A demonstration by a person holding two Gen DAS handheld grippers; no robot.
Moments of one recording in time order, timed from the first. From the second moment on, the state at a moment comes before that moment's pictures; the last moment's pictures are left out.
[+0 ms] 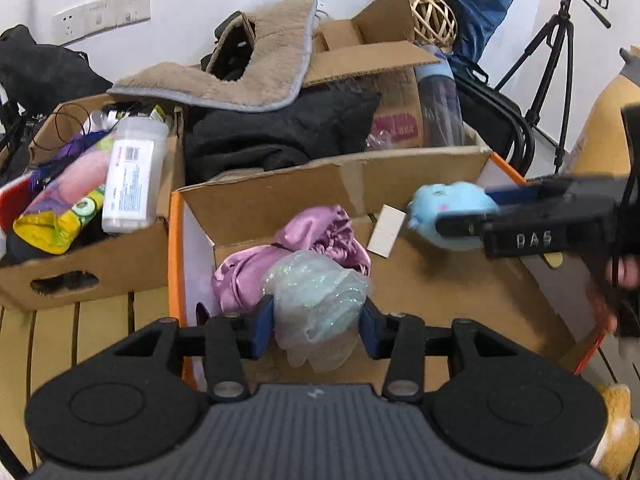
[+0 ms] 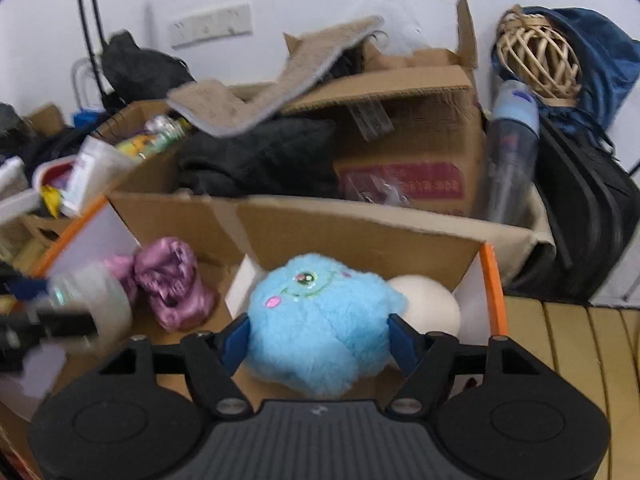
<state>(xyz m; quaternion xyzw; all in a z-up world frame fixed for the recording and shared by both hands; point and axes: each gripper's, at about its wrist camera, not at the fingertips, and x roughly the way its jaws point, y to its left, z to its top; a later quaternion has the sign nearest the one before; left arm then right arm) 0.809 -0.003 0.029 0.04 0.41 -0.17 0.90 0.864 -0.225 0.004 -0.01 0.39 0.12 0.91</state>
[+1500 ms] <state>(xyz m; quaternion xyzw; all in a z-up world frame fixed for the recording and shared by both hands) 0.293 0.033 0.165 0.02 0.09 -0.07 0.99 0.365 -0.286 0.169 -0.04 0.17 0.16 0.97</state>
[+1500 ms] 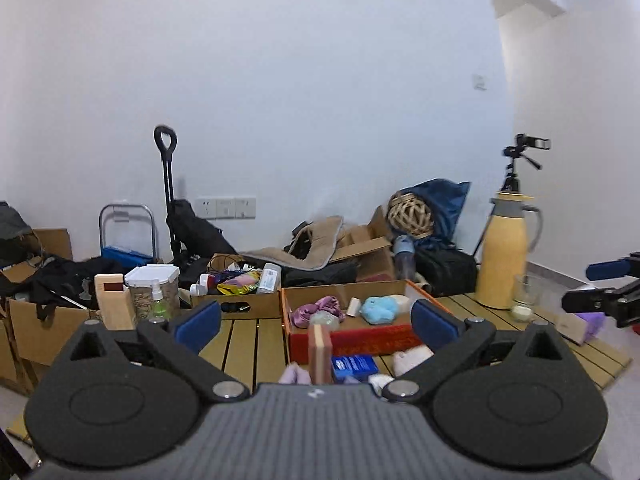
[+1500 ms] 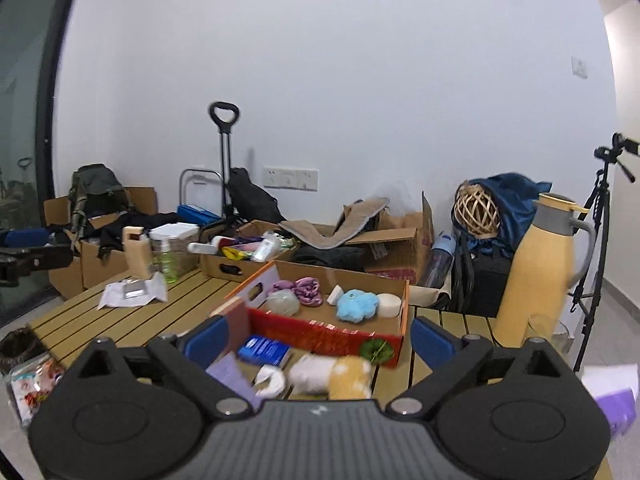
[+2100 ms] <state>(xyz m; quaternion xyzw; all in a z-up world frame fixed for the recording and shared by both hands) 0.121 0.023 0.086 0.00 0.12 -0.07 0.99 0.146 -0.276 0.082 0.05 0.17 0.18 0.97</state>
